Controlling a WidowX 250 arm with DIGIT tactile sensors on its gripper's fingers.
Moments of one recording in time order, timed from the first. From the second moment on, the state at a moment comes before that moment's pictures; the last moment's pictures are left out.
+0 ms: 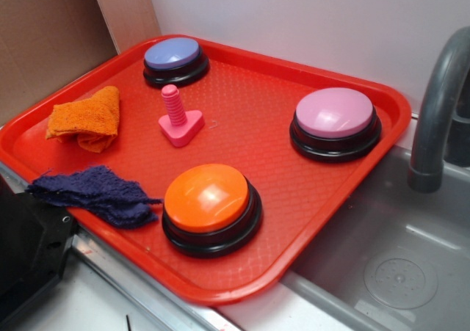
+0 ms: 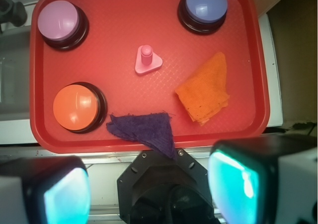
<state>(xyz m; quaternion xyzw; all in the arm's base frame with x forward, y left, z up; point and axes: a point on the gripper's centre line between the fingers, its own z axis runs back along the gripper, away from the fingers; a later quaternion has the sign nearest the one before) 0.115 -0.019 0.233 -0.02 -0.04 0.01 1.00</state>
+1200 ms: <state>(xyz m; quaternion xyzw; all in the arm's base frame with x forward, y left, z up) 0.242 0.077 0.120 0.04 -0.10 0.14 0.99</state>
